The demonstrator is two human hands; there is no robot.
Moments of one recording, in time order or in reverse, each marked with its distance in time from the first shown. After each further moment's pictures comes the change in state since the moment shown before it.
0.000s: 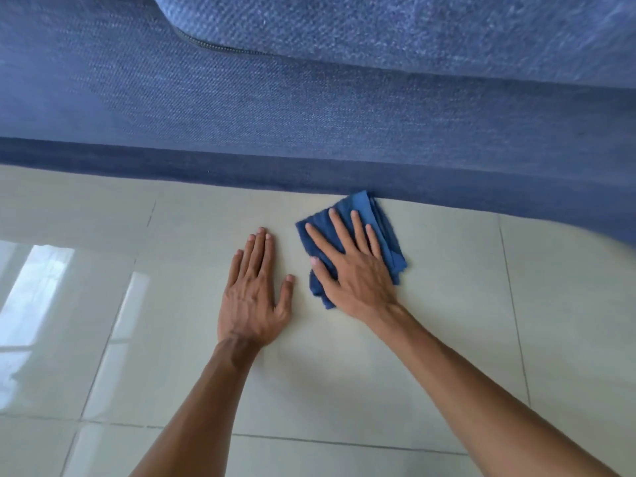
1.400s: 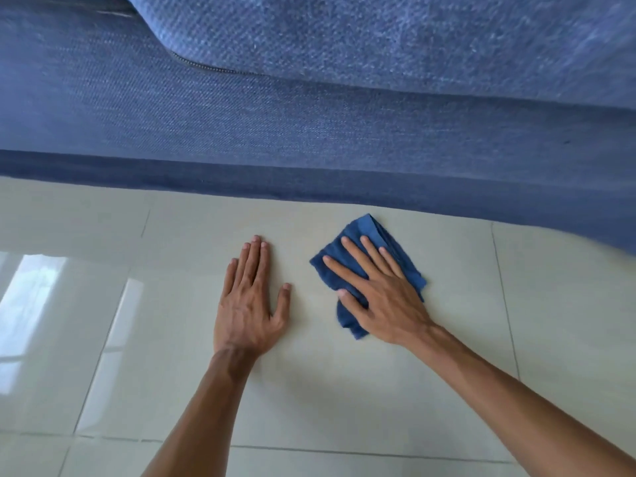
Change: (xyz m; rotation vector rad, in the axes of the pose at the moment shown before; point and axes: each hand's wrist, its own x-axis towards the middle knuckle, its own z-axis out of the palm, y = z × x) left_hand 0.000 0.001 -0.001 -0.051 0.008 -0.009; right_hand -0.037 0.053 -0.009 0.018 -0.044 -0.217
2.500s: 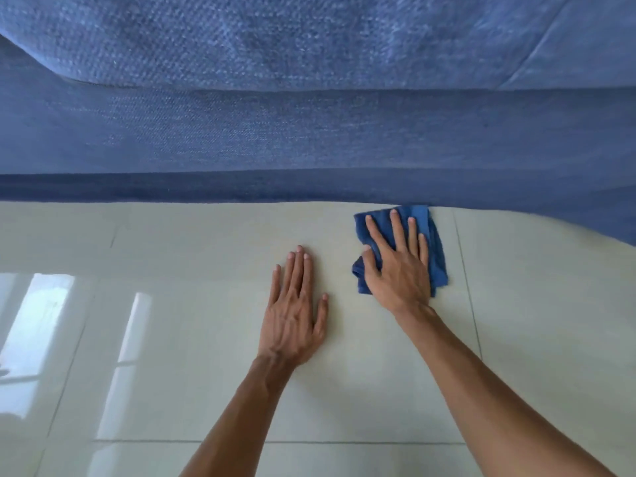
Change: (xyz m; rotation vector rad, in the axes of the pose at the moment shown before) left_hand -0.012 0.099 0.046 0.053 -0.042 0.180; right_hand -0.016 0.055 -0.008 0.055 0.126 0.628
